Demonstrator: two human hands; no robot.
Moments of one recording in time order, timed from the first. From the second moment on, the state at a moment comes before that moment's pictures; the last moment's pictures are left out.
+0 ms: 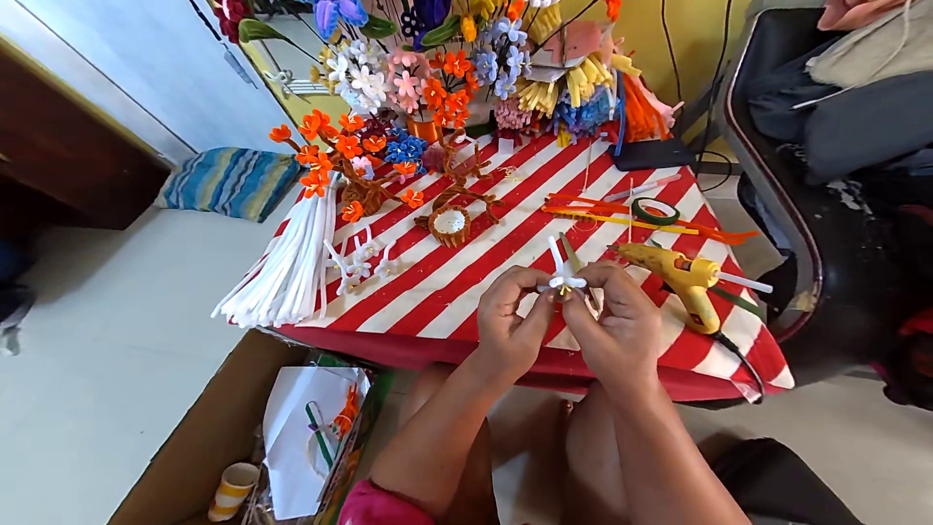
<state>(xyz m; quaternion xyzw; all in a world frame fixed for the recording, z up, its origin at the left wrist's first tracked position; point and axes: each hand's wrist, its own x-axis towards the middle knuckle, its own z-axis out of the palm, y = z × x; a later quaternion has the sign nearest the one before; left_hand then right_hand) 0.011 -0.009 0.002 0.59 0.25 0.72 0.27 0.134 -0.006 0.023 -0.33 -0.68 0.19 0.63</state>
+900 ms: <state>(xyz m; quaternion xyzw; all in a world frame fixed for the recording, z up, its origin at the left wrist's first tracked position) 0.013 -0.011 0.005 0.50 0.22 0.74 0.39 0.148 -0.001 0.026 -0.32 -0.73 0.16 0.58</state>
